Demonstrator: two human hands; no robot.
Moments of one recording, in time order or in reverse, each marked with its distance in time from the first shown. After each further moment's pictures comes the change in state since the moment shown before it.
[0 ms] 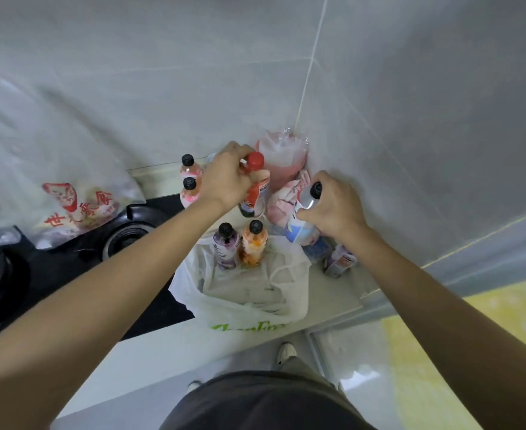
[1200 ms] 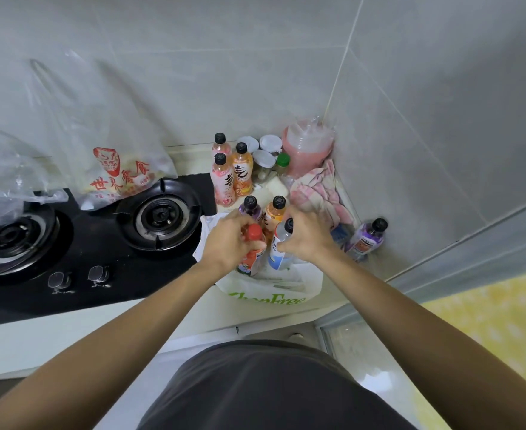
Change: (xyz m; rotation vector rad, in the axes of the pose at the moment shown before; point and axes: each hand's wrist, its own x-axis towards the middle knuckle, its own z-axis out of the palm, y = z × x) left_hand -0.169 -0.047 0.022 0.043 -0.140 -0.236; right_hand -0.078 -0.034 0.084 -0.036 -0.284 -0.150
